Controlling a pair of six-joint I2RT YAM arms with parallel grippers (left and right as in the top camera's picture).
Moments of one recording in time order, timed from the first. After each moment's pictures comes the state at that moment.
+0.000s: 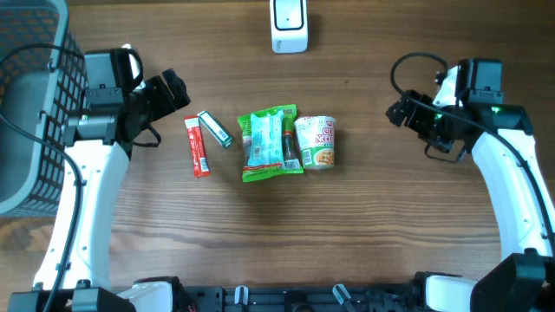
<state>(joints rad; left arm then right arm) 0.04 1.42 1.23 -0.70 0.08 -0.40 -0.08 1.47 1.15 -0.82 -0.34 0.35</state>
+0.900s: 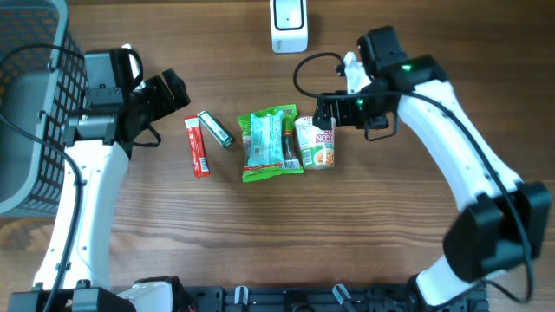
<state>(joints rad) 0.04 1.42 1.23 -0.70 0.08 -0.40 0.30 1.78 1.50 -1.04 -0.32 0.19</state>
